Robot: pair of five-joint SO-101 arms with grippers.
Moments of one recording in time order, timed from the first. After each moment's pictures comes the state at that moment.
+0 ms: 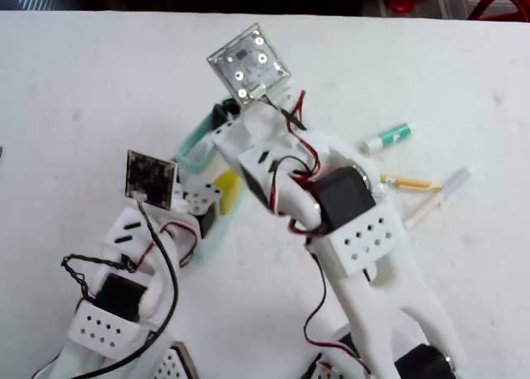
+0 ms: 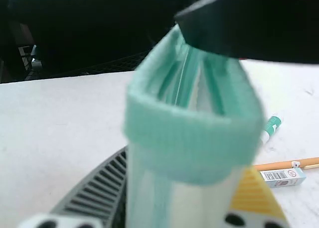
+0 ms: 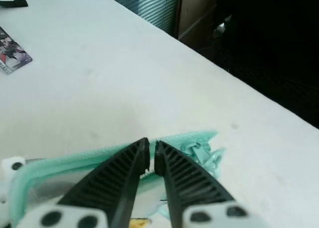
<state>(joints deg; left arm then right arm) 15.7 -76.4 78.1 22.4 6.6 -36.3 -27.1 5.1 60.4 11.4</state>
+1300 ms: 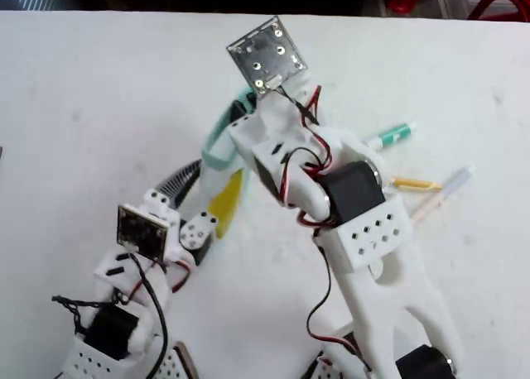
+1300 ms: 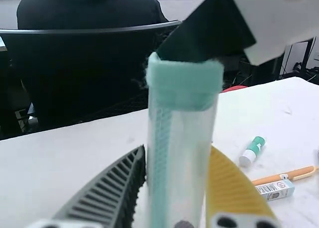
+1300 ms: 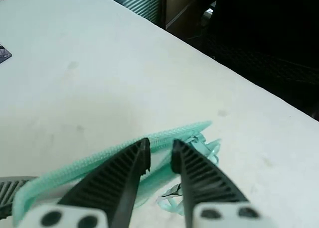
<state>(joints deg) 19.6 -102.7 86.2 31.0 1.8 -32.9 -26.9 5.0 62.3 11.5</state>
